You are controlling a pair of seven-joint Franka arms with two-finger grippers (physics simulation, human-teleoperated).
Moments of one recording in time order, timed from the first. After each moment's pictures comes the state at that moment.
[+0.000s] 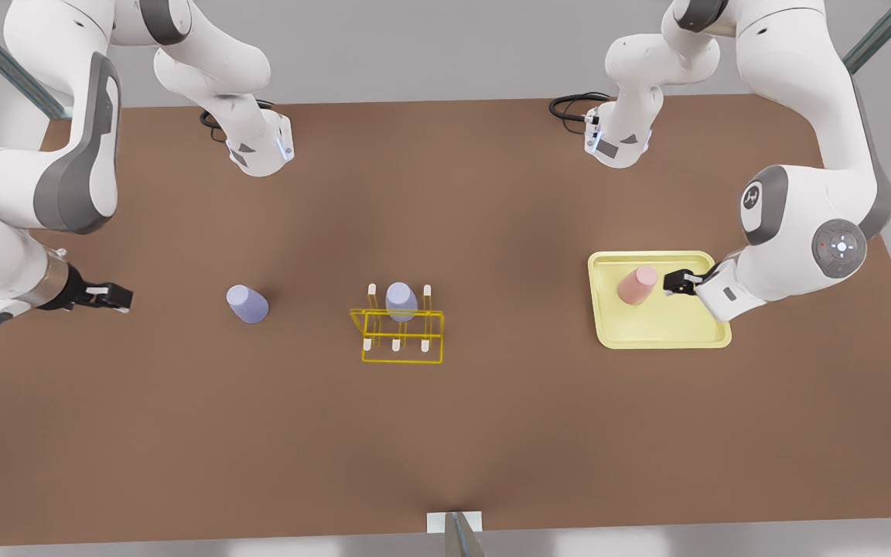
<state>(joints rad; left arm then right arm) -0.01 0.28 -0.09 -1.50 -0.05 1.61 0.14 -0.03 0.25 -0.03 -1.37 -0.10 1.55 -0.03</state>
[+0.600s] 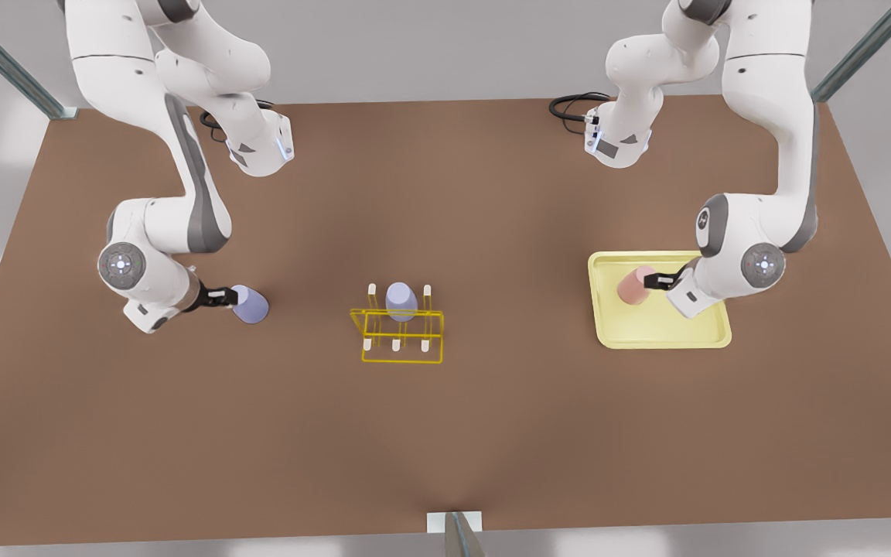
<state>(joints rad) 0.04 0.19 -0.10 -2.06 0.02 2.01 0.03 0.08 0.15 -0.03 -2.09 -0.04 2.11 0.02</state>
